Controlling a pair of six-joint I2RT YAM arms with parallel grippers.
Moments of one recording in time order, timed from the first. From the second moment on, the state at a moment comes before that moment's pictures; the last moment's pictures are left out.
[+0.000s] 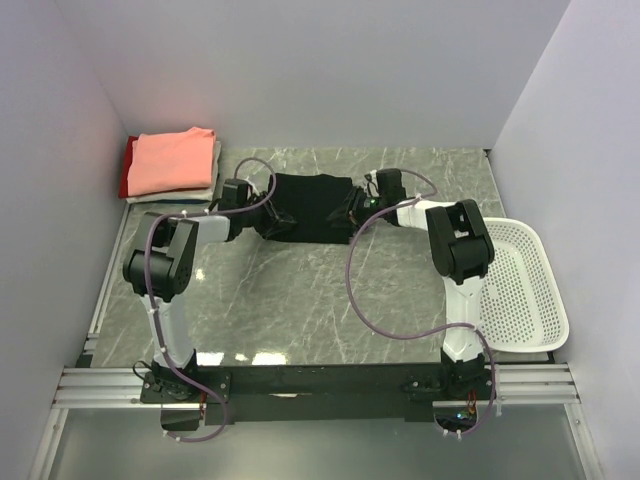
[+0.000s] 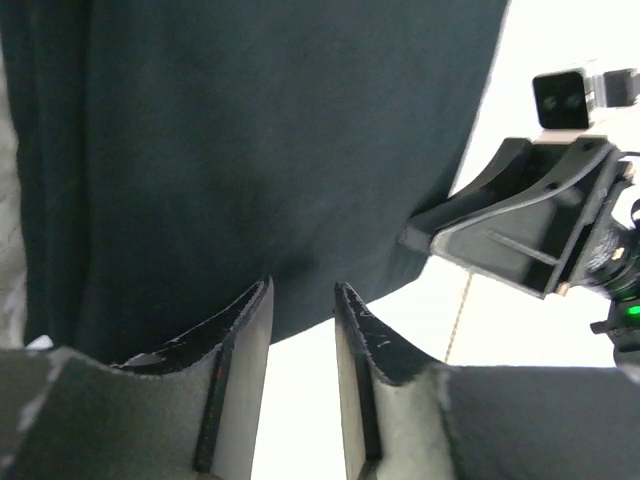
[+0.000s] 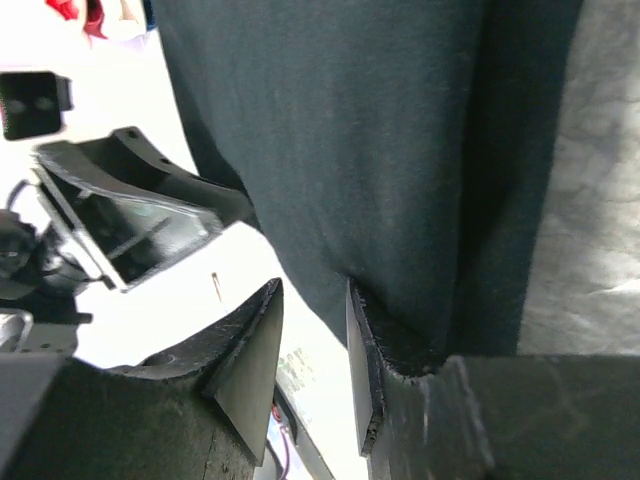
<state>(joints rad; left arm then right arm) -0.25 1.98 1.07 0.24 0.51 -0.92 0.27 2.16 1.34 0.07 -0.75 0.89</state>
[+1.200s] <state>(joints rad) -0.17 2.23 1.64 -0.25 0.40 -0.60 0.25 2.14 1.40 0.03 -0.65 0.90</state>
